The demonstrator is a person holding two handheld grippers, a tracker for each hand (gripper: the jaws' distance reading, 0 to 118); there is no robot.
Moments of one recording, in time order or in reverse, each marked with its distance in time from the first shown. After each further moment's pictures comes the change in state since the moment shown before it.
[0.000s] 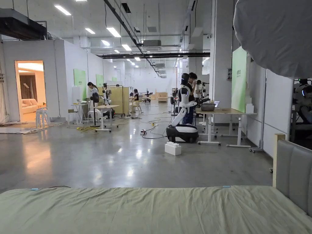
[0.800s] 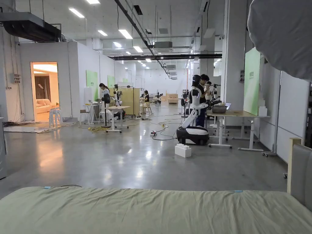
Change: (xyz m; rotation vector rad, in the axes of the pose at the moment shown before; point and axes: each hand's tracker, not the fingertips) left arm 0.000 -0.004 -0.005 0.023 -0.005 0.118; right arm -0.008 0.001 -0.003 0.053 0.007 -0.016
